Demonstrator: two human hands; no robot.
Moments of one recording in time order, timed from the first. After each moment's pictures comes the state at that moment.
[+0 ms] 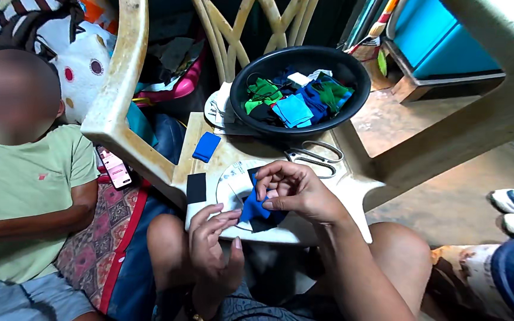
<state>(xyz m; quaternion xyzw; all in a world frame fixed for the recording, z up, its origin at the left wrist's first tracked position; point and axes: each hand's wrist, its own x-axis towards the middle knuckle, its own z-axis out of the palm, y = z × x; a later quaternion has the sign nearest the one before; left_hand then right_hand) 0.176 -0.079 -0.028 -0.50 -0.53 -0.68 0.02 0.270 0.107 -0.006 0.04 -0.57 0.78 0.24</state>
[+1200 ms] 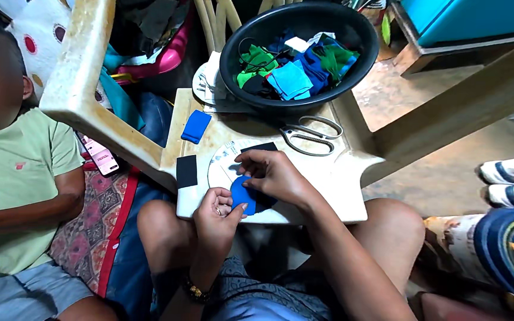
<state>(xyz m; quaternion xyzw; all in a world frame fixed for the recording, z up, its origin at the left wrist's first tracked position) 0.186 -0.065 -0.029 -0.29 -0.71 -0.61 -0.19 0.253 0.100 -0.027 -0.13 -0.81 0.53 0.19</state>
